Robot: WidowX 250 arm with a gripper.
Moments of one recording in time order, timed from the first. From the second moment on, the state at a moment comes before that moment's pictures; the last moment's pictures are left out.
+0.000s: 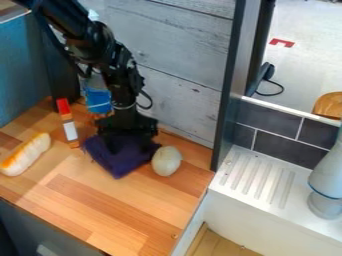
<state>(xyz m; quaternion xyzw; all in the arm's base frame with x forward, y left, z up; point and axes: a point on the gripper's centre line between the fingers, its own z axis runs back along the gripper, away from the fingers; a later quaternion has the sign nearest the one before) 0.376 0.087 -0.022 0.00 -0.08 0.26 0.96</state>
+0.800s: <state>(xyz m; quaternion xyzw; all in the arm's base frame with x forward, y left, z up) 0.322 0.082 -0.024 0.02 -0.08 0.29 0.95</state>
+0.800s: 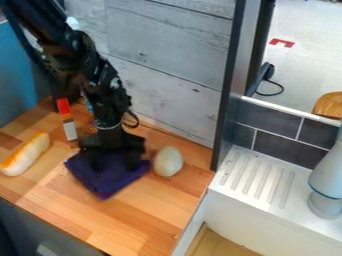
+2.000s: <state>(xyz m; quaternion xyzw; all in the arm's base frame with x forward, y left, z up) 0.297 0.032 -0.031 0.03 -0.06 0.24 0.97</state>
